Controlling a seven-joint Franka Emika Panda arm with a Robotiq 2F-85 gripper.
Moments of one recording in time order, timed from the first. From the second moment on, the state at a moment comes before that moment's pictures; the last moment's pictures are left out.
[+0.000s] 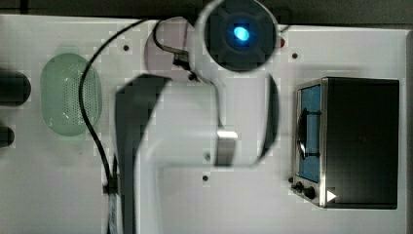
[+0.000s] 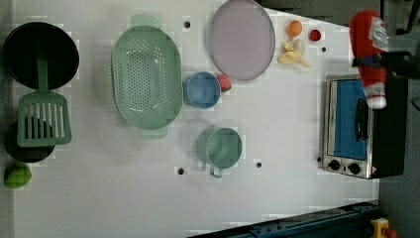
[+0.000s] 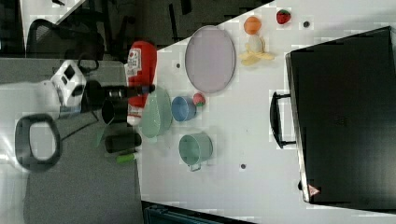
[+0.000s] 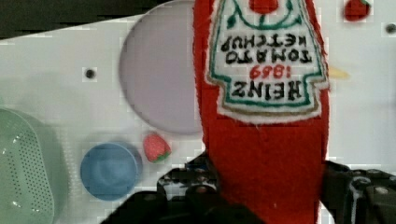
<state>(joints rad) -0.03 0.05 0.01 -1.80 0.07 0.40 -0.64</state>
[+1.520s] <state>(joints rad) -0.07 0.30 -0.01 -2.43 0.05 0.98 -0.64</state>
